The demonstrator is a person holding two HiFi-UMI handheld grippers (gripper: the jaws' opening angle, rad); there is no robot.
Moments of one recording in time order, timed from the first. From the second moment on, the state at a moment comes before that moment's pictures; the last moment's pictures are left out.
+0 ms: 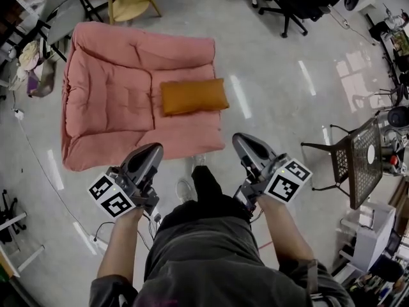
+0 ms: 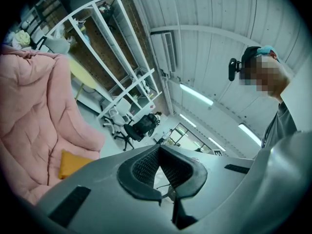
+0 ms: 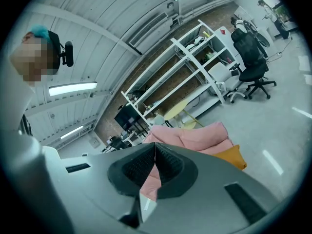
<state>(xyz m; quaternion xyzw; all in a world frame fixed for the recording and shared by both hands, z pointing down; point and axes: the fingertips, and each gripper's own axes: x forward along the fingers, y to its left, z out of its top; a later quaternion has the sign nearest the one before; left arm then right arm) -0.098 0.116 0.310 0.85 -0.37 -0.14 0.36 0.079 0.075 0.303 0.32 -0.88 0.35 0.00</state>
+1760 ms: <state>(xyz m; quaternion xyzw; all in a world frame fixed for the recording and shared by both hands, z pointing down) -0.158 -0.093 0.820 0.71 -0.38 0.18 0.57 0.119 -0.299 0.799 0.39 -0.75 0.49 0.21</state>
